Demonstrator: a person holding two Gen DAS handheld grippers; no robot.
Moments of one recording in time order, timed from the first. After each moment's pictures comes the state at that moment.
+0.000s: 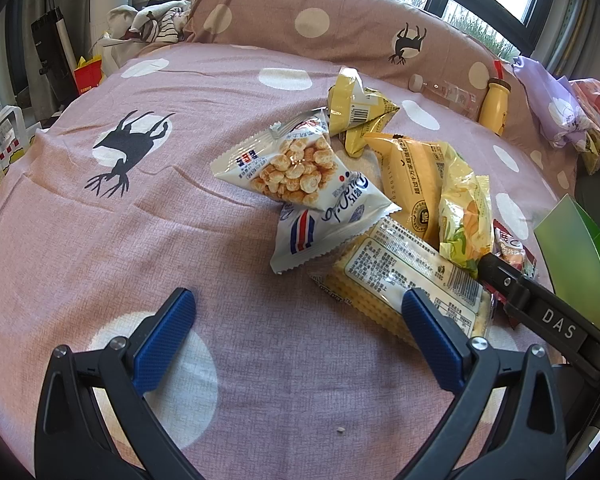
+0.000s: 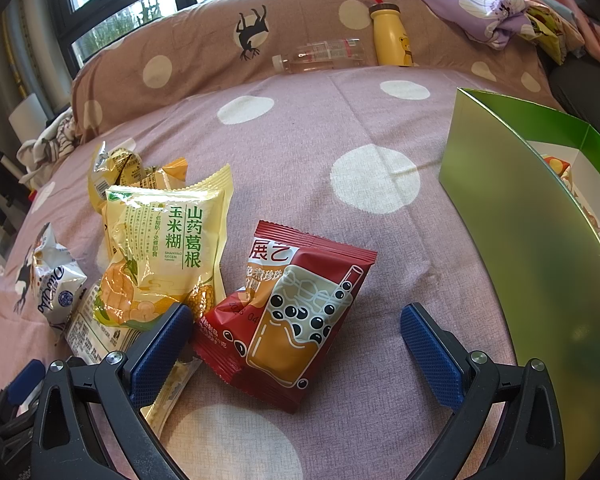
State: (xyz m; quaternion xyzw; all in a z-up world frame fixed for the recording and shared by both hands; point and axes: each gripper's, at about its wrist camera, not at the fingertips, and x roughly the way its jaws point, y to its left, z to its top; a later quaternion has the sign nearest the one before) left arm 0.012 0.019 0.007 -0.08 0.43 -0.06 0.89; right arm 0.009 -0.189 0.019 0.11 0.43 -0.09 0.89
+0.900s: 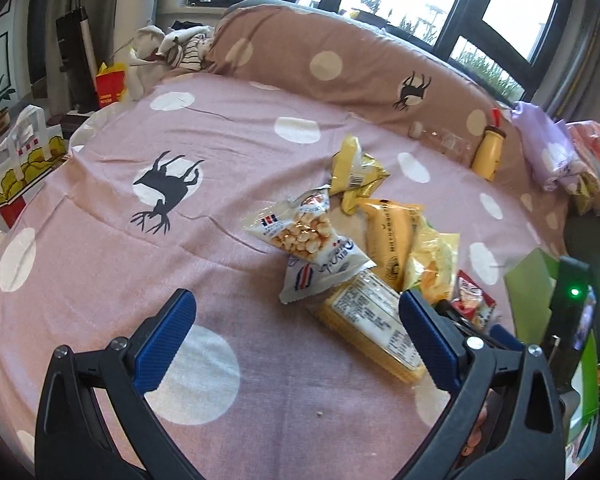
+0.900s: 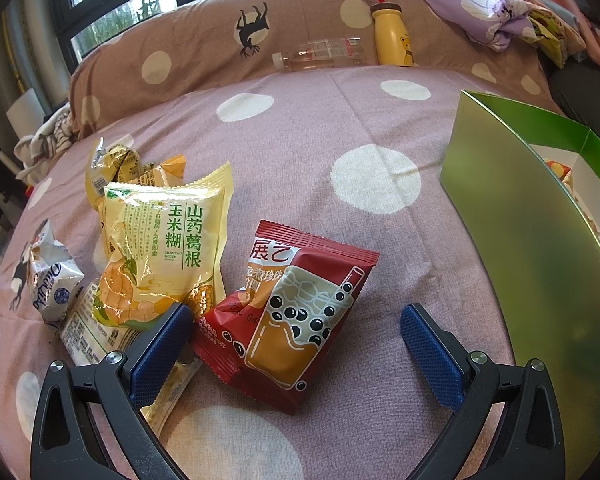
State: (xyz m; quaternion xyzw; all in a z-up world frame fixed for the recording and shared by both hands) left arm -0.006 0.038 0.060 -0.12 0.40 -0.05 0.91; right arm 0.012 -0.186 0.021 0.10 0.44 -0.10 0.89
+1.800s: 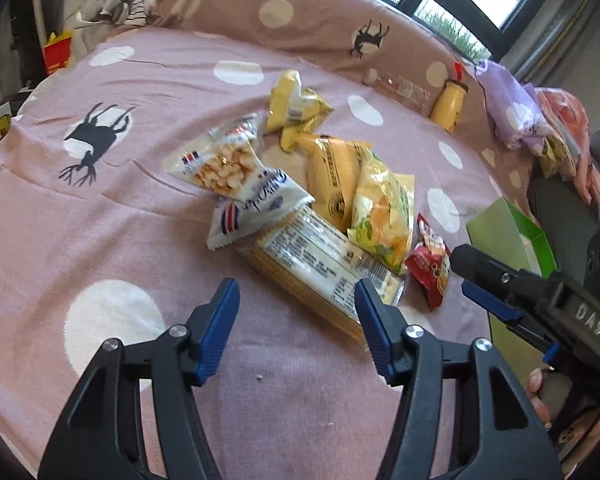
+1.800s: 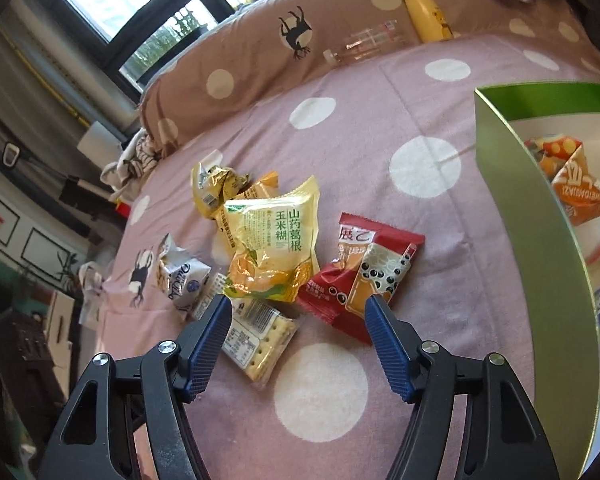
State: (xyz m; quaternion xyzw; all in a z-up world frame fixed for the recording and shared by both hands) left arm -0.002 0.007 0.039 -0.13 0.47 -0.14 0.86; right arm -0.018 -0.203 0.061 0.25 0.45 0.07 0.86
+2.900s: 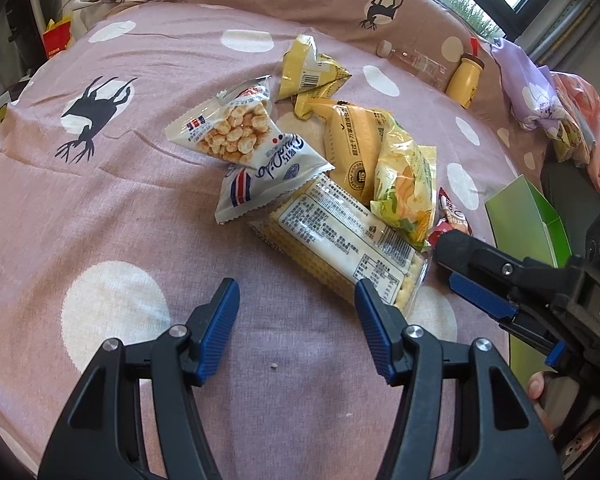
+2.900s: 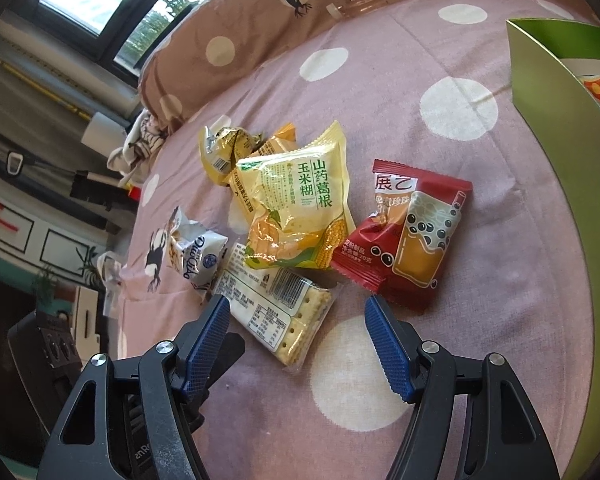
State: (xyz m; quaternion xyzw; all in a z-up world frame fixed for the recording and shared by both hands) left arm 0.000 0.008 0.026 -0.12 0.51 -0.12 0.84; right arm -0.010 -0.184 0.043 0.29 0.48 0.09 0.82
